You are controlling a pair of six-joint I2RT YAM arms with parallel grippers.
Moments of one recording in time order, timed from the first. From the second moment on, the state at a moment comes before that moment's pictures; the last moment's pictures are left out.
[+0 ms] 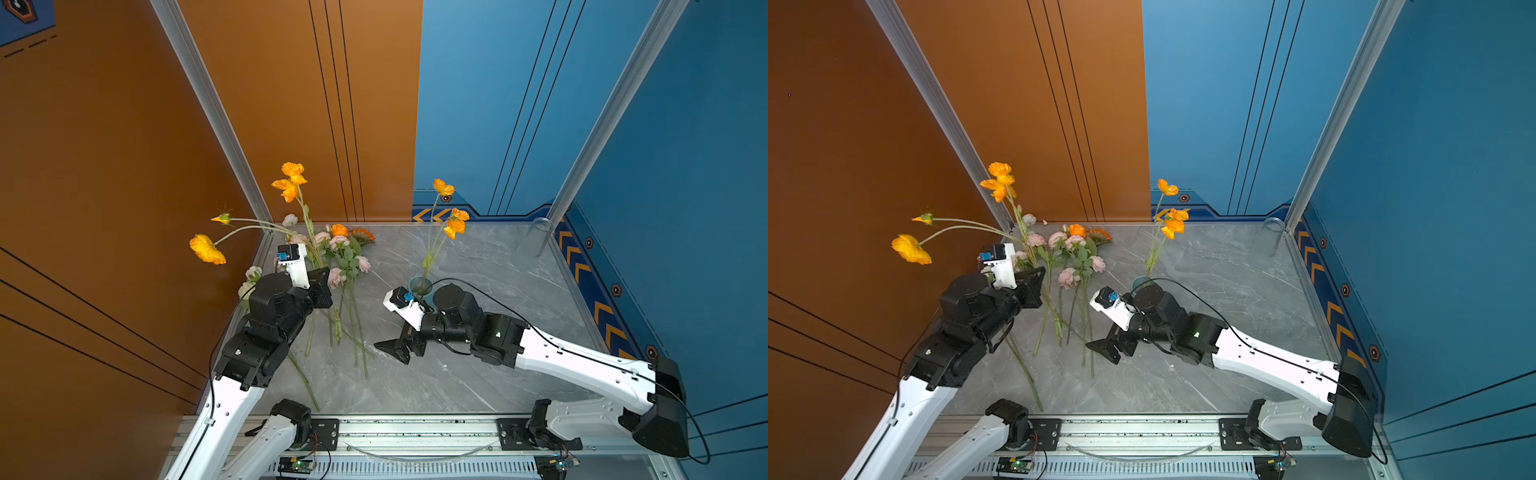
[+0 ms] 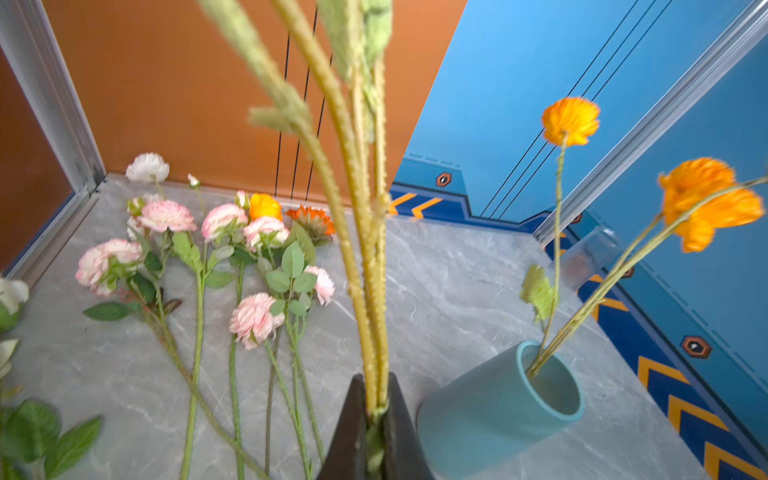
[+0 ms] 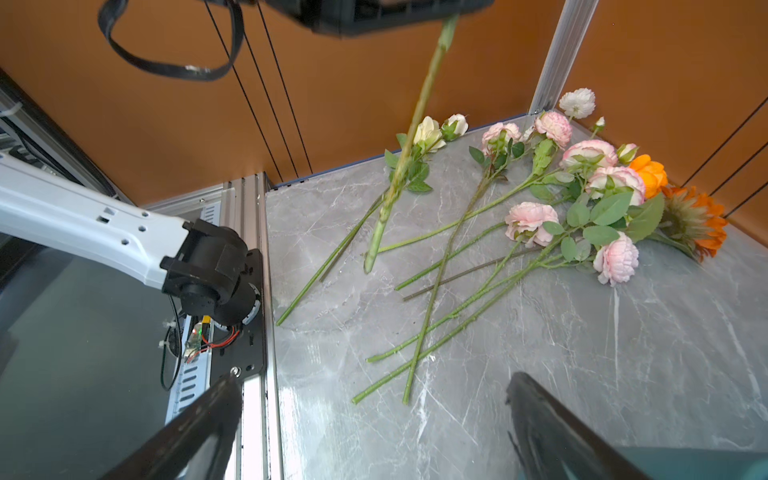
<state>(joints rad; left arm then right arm) -0.34 0.72 0.98 -0.44 -0.05 -0.37 1.04 1.26 1.04 -0.21 -0.23 -0.02</state>
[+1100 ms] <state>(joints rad) -0.72 1.12 0.99 0.44 0.01 -0.25 0.87 0.75 0.88 -0.48 0.02 0.27</state>
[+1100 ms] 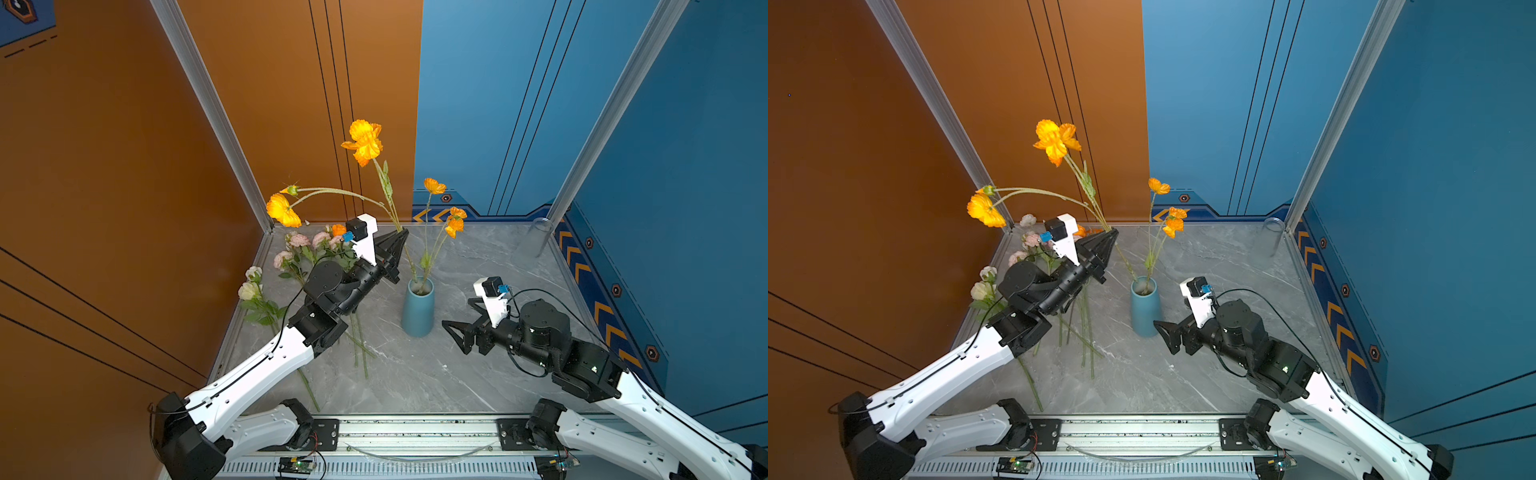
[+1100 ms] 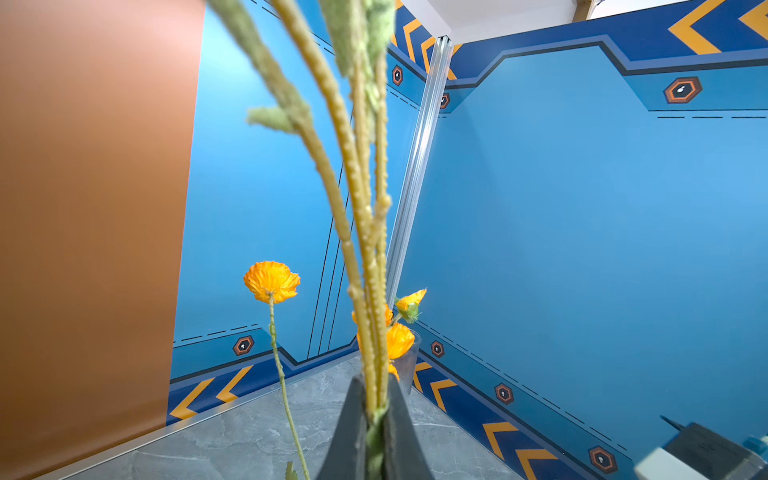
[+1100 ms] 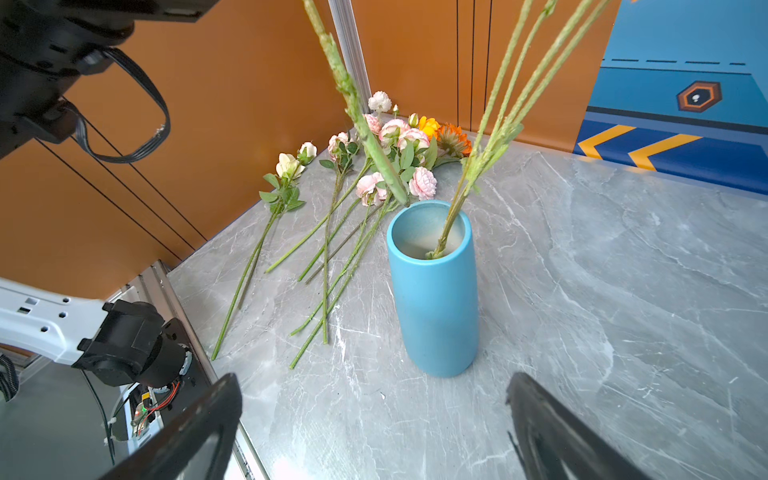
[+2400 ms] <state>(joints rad) -0.79 1.31 0.69 0.66 -0.01 -0.26 0.92 0.91 0.88 -0.37 0.07 0.32</state>
